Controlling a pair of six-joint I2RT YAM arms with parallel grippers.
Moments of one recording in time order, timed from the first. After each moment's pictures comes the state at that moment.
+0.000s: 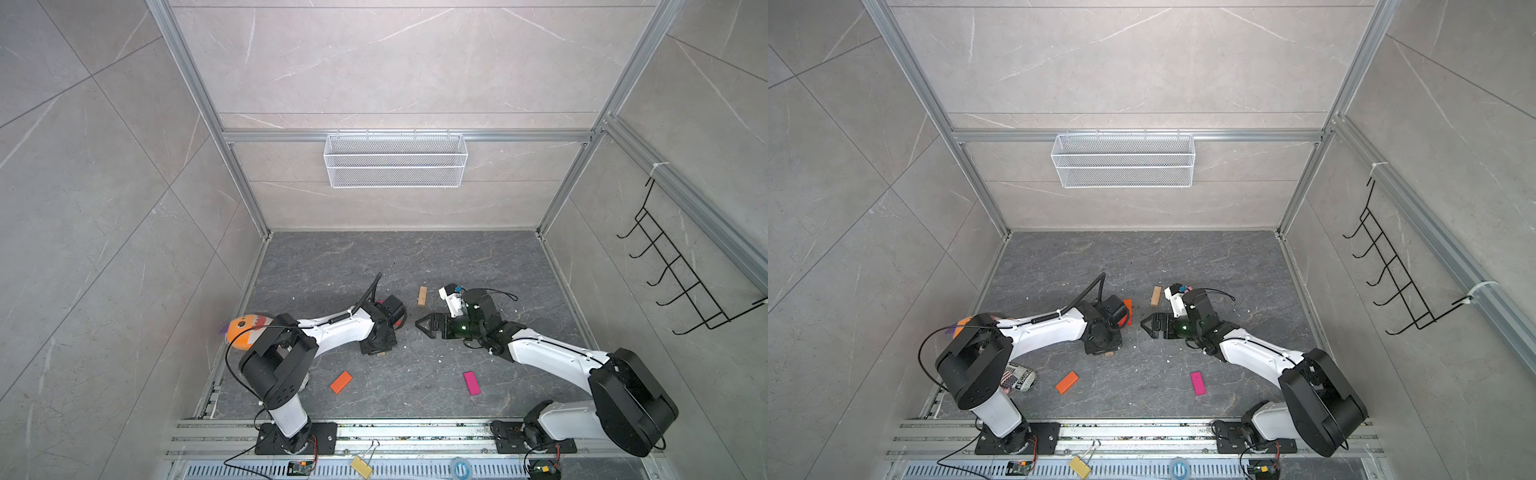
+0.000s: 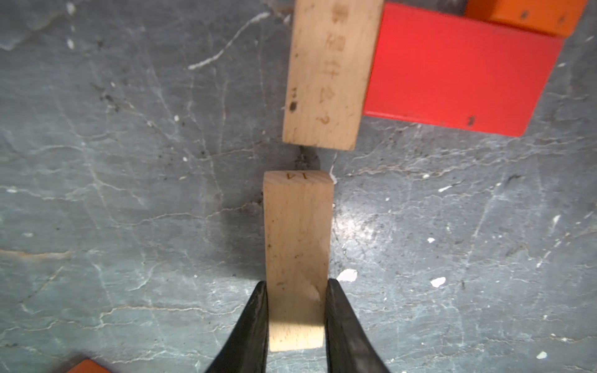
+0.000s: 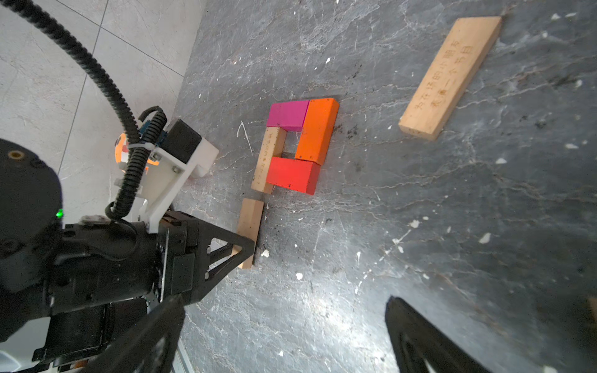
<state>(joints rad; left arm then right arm) -0.81 1.70 1.02 -0.73 -0.07 -0.99 0.56 1.37 0.63 0.09 -0.44 0.58</state>
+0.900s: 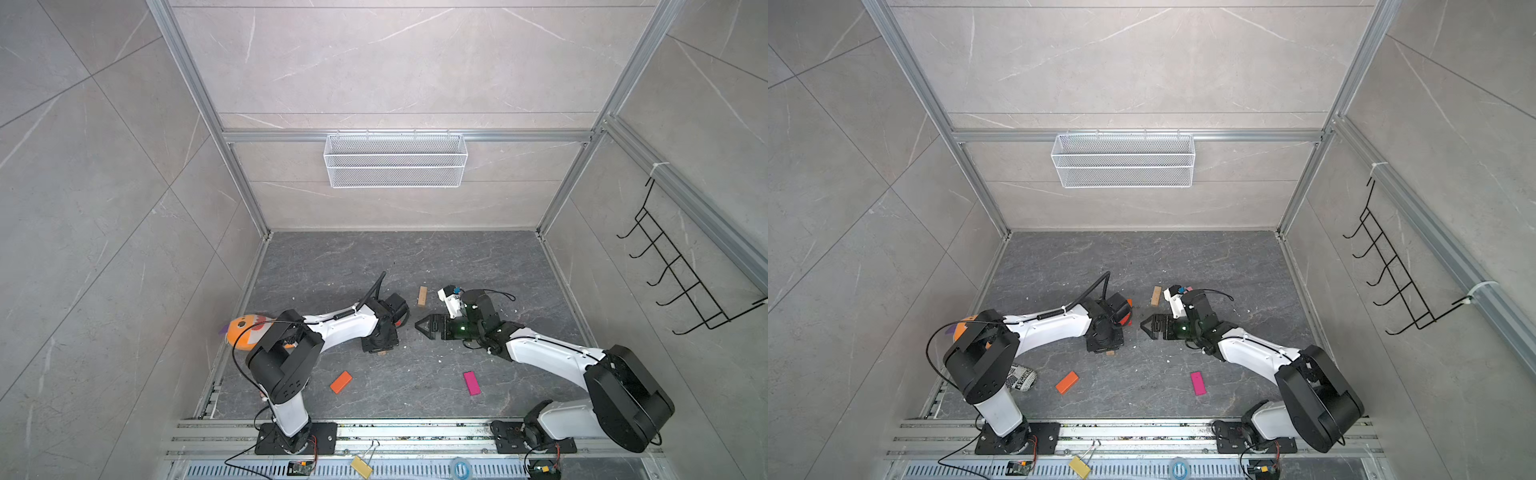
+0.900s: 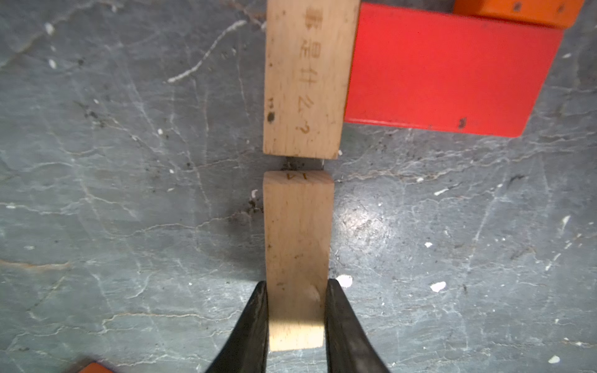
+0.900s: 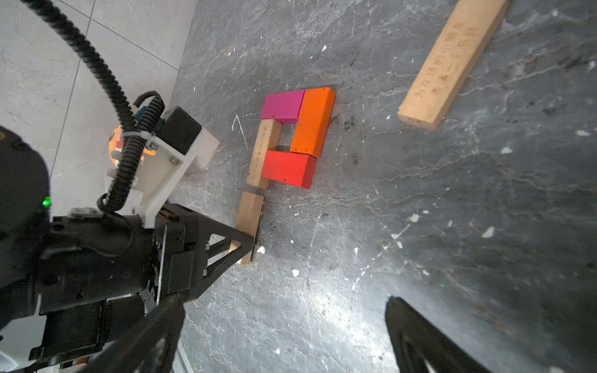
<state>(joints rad) -0.81 1.74 1.07 -0.77 -0.07 -0.93 0.56 1.40 0.63 0.09 -0.44 0.58</state>
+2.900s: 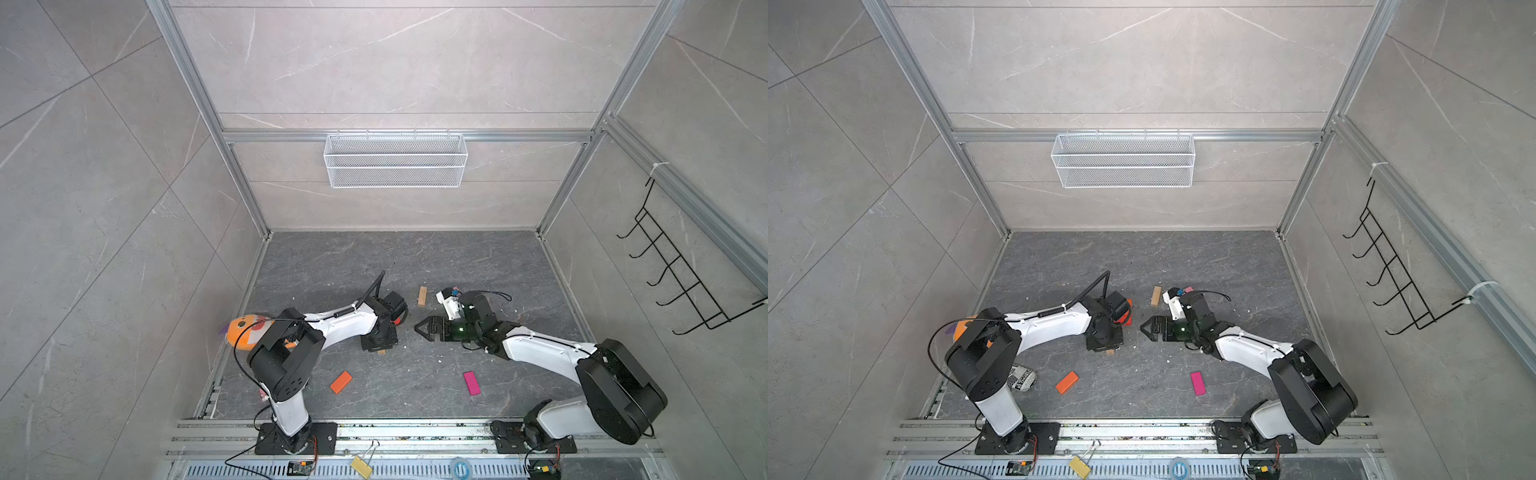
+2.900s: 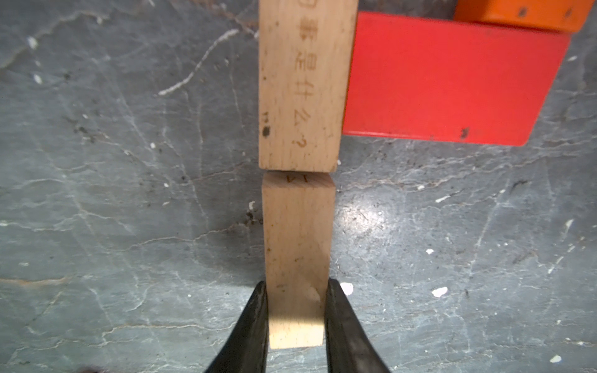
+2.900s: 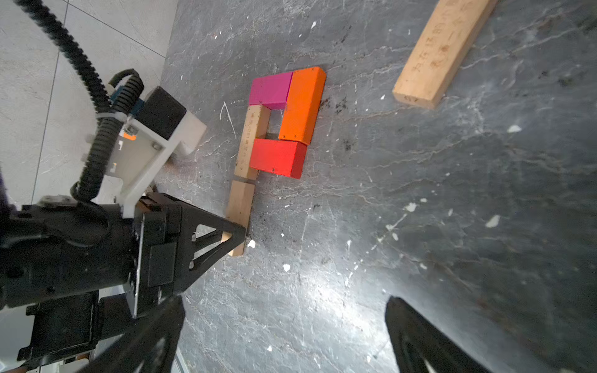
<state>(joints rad) -0.78 1.76 1.08 -0.76 -0.05 -0.90 0.56 1.44 0.63 0.09 -0.45 0.58</state>
